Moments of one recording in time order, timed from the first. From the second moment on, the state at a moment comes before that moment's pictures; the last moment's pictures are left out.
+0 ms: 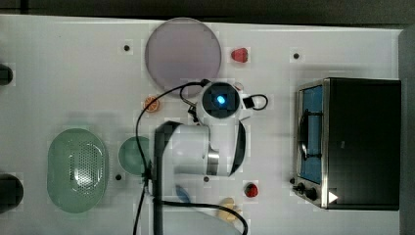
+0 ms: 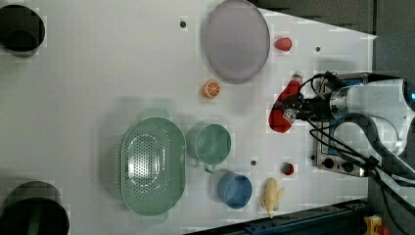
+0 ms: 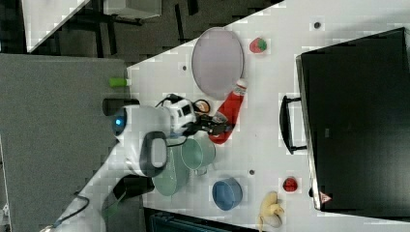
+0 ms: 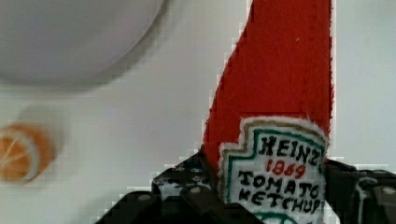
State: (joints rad) arm 0.12 0.24 -0.14 -2.28 0.07 0.87 -0.39
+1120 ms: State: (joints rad) arm 0.11 0.12 -0.17 -2.26 0.04 0.71 -0.19
